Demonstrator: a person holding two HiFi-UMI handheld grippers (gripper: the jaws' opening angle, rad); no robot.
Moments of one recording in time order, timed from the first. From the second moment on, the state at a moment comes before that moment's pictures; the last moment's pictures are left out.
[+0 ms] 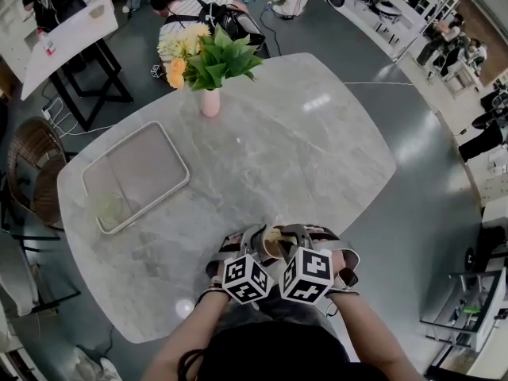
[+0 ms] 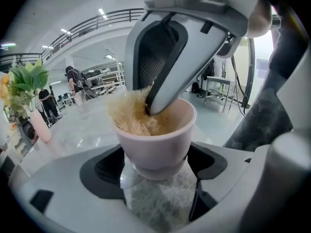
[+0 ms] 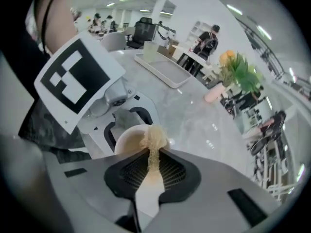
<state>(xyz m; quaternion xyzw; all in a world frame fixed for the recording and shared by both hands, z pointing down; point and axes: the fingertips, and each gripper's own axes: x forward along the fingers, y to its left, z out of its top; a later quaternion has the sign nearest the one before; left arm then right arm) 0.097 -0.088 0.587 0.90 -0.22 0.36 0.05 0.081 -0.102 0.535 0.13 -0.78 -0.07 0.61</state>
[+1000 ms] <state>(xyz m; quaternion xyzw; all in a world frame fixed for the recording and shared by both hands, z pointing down) 0.098 -0.088 0.588 0.90 -0.22 0.36 0.06 0.081 -0.093 0.523 0.02 -0.80 -0.07 0.59</state>
